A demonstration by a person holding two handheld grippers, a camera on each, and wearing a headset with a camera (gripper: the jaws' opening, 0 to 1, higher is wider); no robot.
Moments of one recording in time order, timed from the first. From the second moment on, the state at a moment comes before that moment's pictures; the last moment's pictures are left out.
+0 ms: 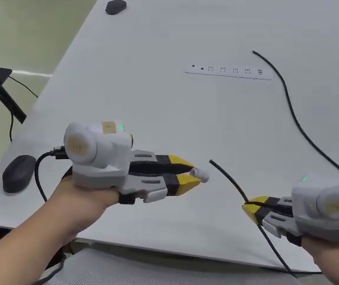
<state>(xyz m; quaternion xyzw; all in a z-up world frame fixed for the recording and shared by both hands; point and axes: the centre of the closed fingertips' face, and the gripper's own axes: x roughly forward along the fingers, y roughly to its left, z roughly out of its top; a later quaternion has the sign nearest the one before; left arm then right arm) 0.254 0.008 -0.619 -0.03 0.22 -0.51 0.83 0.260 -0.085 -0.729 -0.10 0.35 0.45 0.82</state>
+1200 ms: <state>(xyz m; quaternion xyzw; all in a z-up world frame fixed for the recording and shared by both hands) 0.261 0.042 -0.657 -0.03 0.22 -0.51 0.83 0.305 -0.043 -0.724 -0.15 0.34 0.45 0.81</state>
